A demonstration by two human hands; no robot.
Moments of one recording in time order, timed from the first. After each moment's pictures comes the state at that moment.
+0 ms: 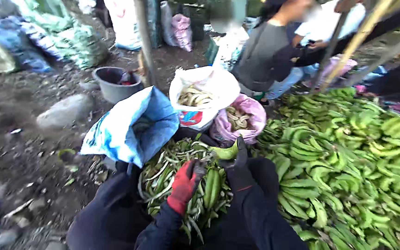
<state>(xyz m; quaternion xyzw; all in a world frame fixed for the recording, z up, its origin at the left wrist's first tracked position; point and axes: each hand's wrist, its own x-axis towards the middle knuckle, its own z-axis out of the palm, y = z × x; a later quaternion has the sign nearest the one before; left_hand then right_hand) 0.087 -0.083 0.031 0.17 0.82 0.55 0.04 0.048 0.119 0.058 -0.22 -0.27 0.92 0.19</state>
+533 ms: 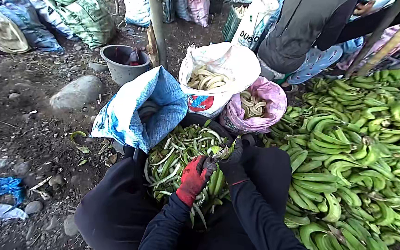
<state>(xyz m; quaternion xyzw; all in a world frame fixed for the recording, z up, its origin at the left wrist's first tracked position) 0.107 -0.073 0.007 0.16 0.85 0.50 0.07 0.055 0.086 0.004 -0.30 -0.26 0.90 0.19</state>
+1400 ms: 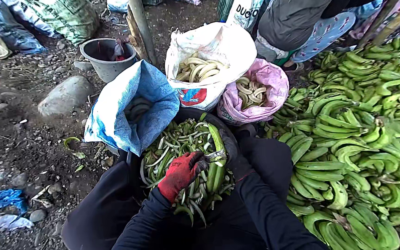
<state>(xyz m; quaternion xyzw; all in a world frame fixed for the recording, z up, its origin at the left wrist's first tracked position) 0.064 -0.090 0.042 0.25 0.89 0.30 0.24 0.045 0.126 -0.002 -0.26 -0.38 0.88 -0.10</state>
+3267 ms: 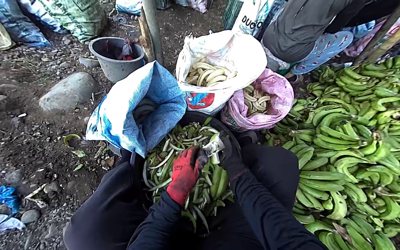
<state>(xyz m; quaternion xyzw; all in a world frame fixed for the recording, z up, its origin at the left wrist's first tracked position) 0.065 -0.091 0.014 0.14 0.91 0.38 0.05 0.025 0.084 0.009 -0.29 -0.42 0.86 -0.02</state>
